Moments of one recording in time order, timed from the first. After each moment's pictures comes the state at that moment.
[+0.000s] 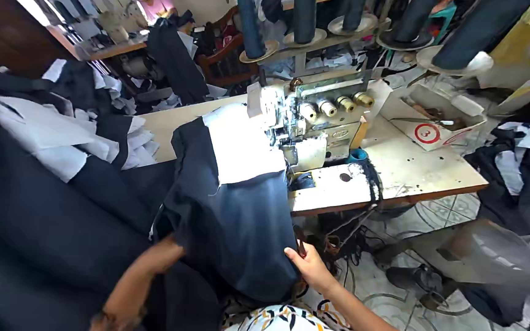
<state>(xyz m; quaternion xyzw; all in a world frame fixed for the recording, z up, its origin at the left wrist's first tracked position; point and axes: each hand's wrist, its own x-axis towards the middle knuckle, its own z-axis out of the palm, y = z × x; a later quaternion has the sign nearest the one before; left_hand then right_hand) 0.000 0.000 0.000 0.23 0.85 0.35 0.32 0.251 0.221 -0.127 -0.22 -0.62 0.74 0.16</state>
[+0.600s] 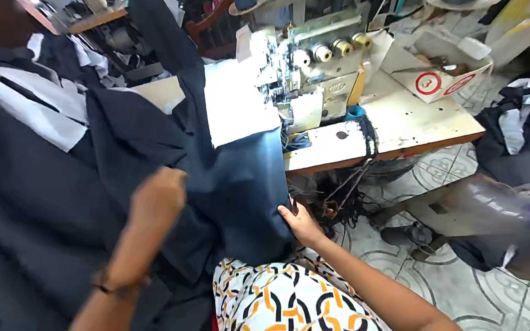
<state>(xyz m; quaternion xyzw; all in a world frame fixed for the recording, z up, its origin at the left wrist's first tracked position) 0.017 0.012 0.037 0.45 0.89 -0.02 0.01 0.245 0.197 -0.122 -0.24 -0.58 0.76 0.19</state>
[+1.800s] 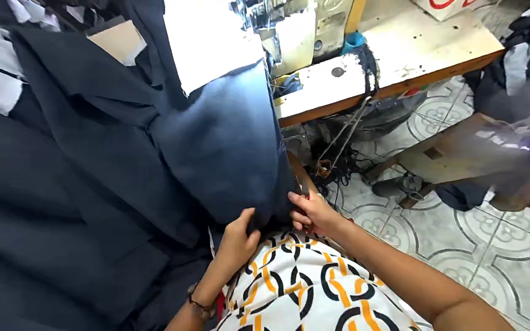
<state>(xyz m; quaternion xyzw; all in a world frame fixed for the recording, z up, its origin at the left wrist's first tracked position) 0.188 -0.020 -0.117 0.52 0.77 0.34 0.13 0.322 0.169 -0.127 -0.23 -0.38 0.89 0.03</state>
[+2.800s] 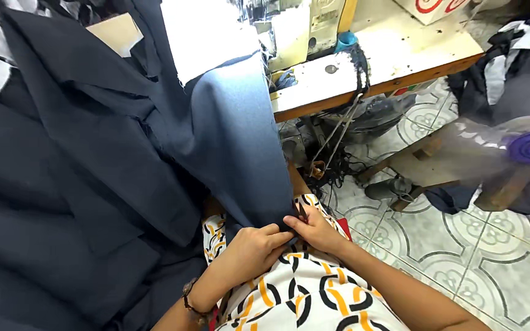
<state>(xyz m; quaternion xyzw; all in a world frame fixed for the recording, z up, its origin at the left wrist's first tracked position) 0.210 -0.005 -0.098 0.73 0.63 0.21 0.18 0.355 0.145 -0.134 -0.16 -0.64 0.75 0.12</state>
